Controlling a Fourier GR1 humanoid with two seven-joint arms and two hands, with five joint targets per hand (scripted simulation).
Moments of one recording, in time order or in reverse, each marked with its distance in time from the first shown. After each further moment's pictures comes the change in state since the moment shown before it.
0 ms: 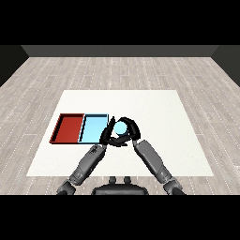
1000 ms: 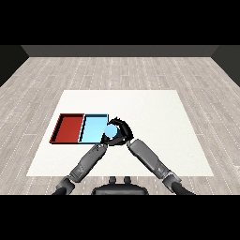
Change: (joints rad) left arm -0.055 0.028 -0.077 0.047 -0.137 0.170 0.006; right arm -0.105 -0.014 0.161 0.063 -0.075 -0.086 -0.012
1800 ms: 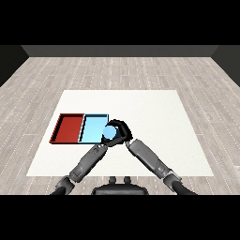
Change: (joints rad) left arm -0.009 0.011 -0.042 0.023 0.091 0.112 -0.054; right arm -0.018 -0.013 0.041 0.001 -0.047 -0.025 -0.016
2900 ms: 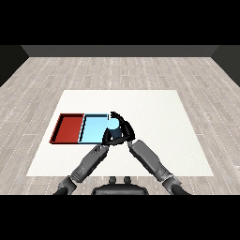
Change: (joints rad) left arm 0.003 -0.036 0.026 0.058 0.095 -0.049 -0.022; right arm 0.063 0.025 -0.083 -0.024 -0.049 0.070 0.016
